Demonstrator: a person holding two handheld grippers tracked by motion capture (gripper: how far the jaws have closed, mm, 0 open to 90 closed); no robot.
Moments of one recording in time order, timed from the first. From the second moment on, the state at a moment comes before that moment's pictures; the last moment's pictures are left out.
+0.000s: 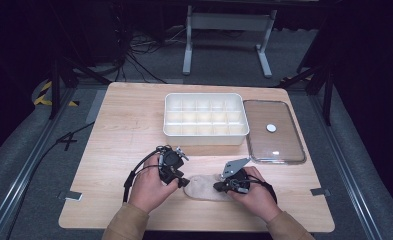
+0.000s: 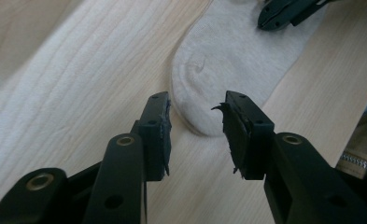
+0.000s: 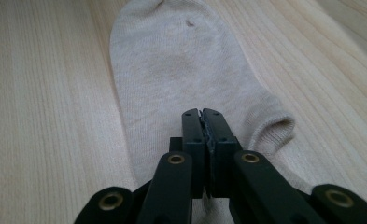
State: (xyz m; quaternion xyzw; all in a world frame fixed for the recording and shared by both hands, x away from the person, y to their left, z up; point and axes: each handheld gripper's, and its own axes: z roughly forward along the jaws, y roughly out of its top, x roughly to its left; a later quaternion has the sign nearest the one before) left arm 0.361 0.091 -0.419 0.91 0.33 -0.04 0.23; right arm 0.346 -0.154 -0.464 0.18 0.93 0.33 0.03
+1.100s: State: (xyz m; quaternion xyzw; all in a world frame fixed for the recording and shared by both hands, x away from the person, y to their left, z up) left arm 0.359 0.066 -0.440 0.94 0.31 -0.04 0.16; right arm 0.343 -0.162 -0.457 0.21 0.91 0.34 0.05
